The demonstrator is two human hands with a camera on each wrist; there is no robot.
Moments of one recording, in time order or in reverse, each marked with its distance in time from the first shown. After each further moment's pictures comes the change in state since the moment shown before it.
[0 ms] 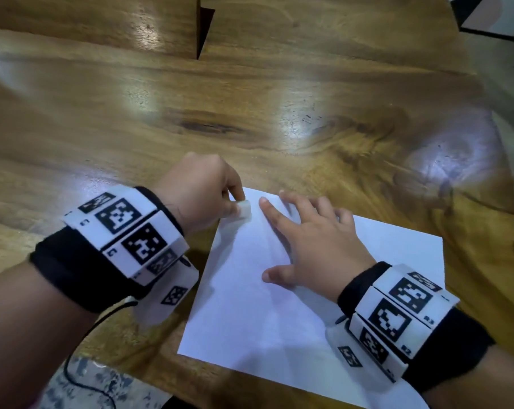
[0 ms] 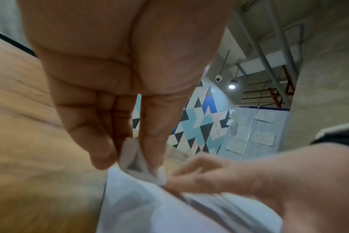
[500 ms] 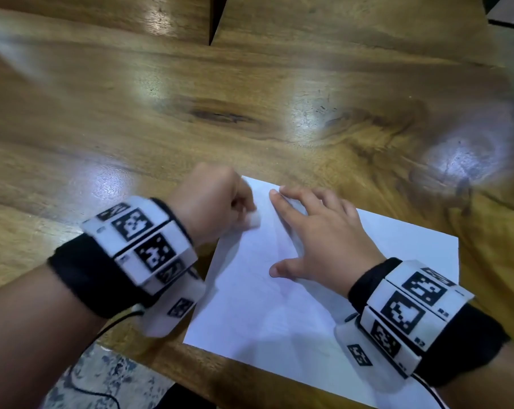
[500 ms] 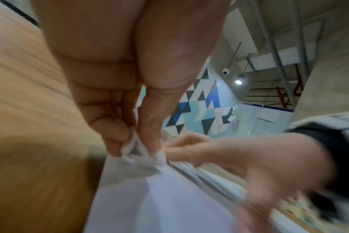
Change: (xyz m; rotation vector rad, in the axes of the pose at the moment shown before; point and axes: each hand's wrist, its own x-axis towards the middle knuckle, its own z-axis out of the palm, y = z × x) left_hand -0.013 -0.003 0.015 -0.082 -0.030 0.012; right_hand 0.004 0.001 -0.002 0.031 0.004 -0.069
